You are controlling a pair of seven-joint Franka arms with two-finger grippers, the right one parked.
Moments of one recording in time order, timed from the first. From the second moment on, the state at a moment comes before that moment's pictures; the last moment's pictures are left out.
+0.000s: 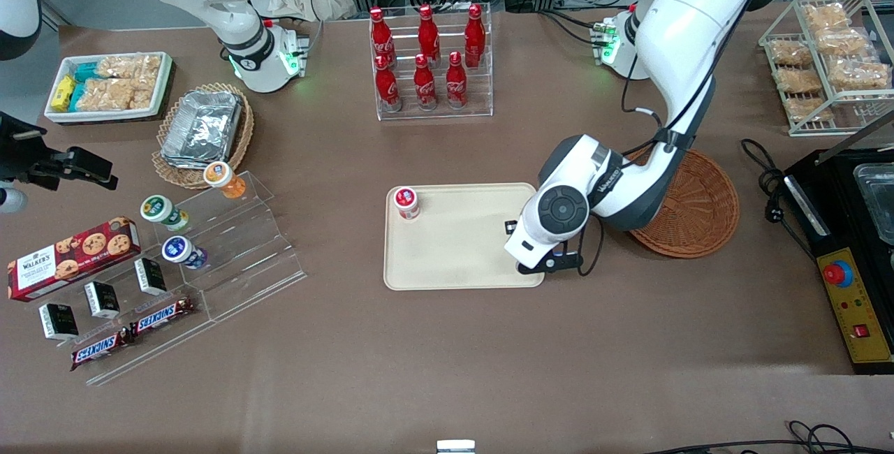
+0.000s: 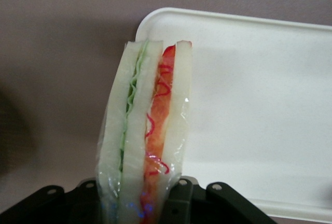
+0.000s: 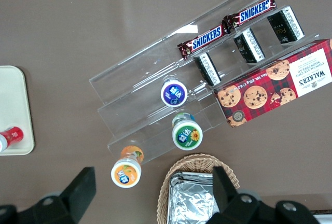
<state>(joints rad) -0.23 0.65 -0.37 -1.56 0.12 1.94 -0.74</state>
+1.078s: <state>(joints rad) -0.25 0.75 -0.37 -1.56 0.13 2.03 -0.74</state>
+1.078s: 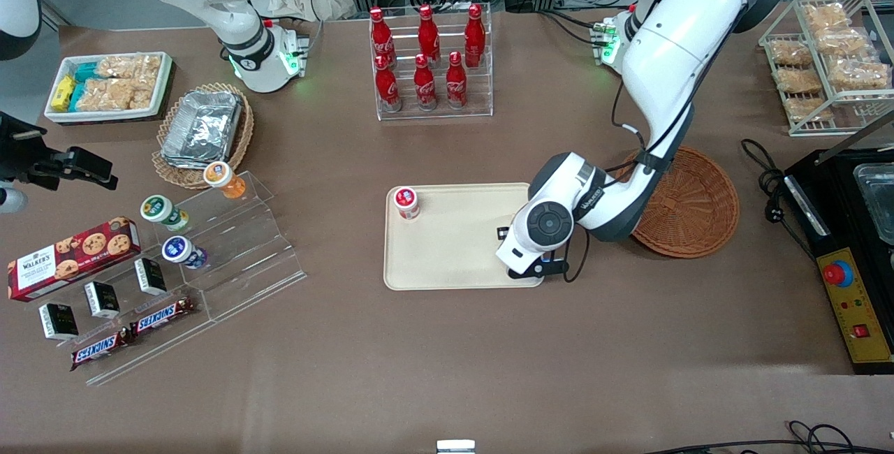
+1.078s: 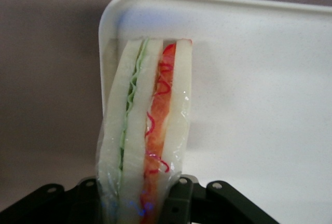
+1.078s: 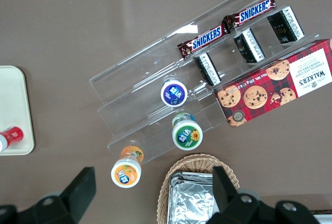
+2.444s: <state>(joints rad) -0.21 0.46 -0.37 -1.49 0.14 1.75 -0.63</state>
